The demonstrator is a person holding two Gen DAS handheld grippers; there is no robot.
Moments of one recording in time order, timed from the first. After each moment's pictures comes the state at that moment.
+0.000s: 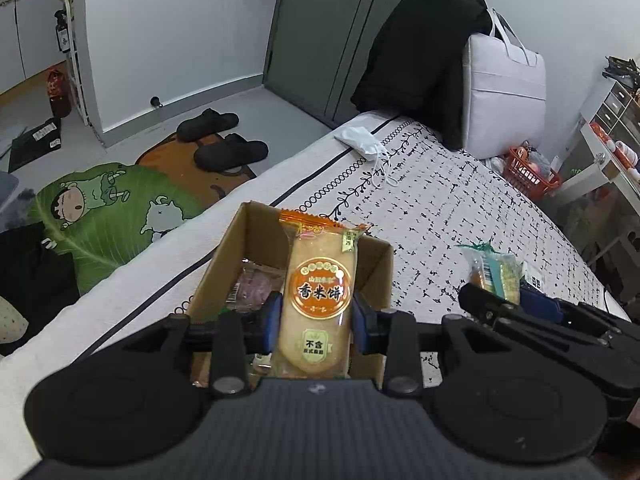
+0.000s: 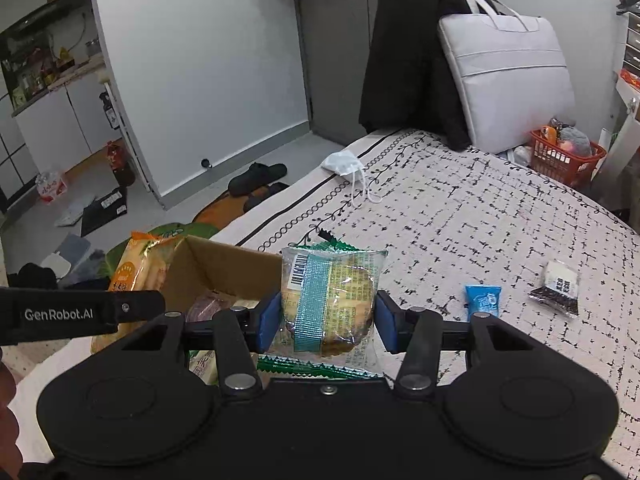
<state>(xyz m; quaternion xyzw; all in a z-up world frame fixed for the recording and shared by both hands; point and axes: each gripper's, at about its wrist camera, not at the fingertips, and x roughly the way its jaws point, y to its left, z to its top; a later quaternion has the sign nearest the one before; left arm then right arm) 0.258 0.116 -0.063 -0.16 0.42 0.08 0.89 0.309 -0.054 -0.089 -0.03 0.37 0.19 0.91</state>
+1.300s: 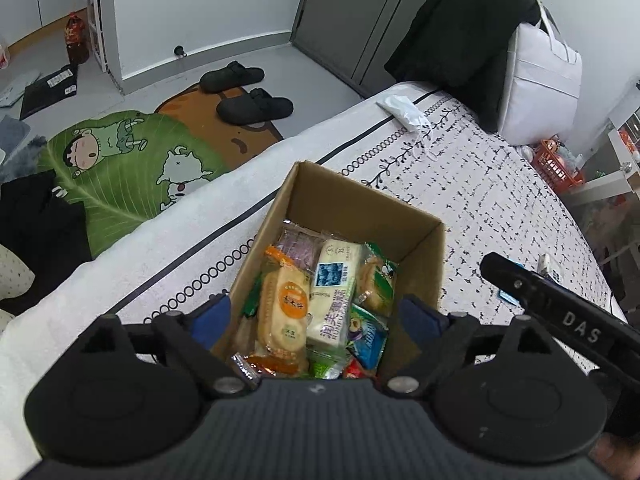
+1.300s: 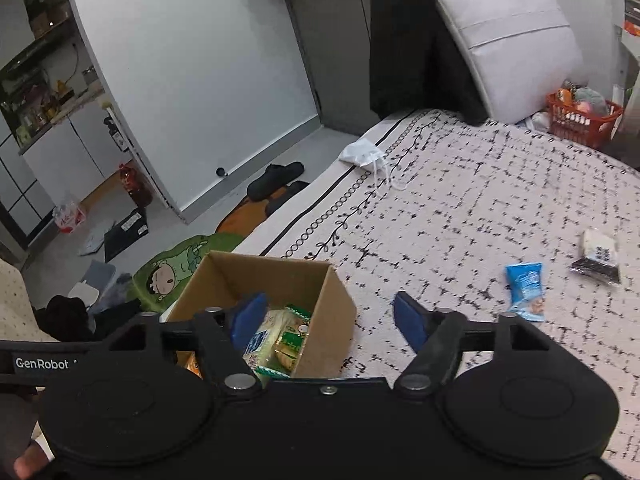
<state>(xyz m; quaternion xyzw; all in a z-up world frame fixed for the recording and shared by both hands) 0.253 0.154 -0.078 -0.20 0.47 0.09 0.85 0.319 -0.049 -0.092 0.04 0.39 0.20 0.90</state>
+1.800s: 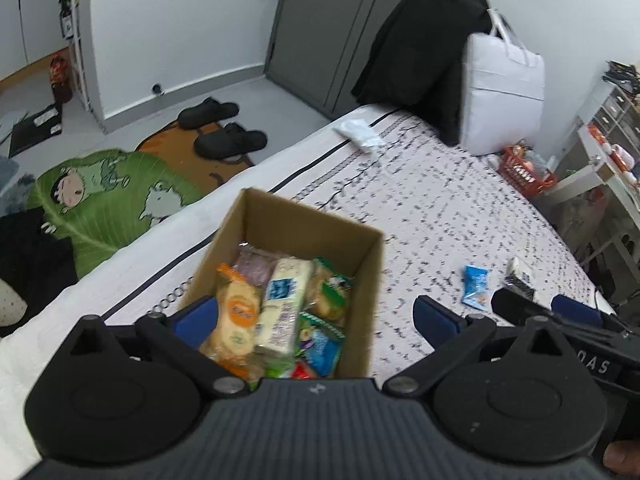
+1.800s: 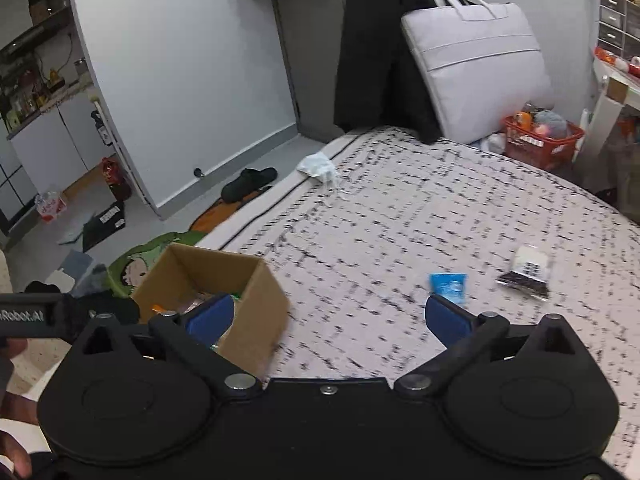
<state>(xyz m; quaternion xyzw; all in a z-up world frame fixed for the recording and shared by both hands) 0.245 0.105 -0.053 -0.18 0.43 0.07 0.88 0.305 -0.108 -0.077 0.00 0.38 0.18 0.91</state>
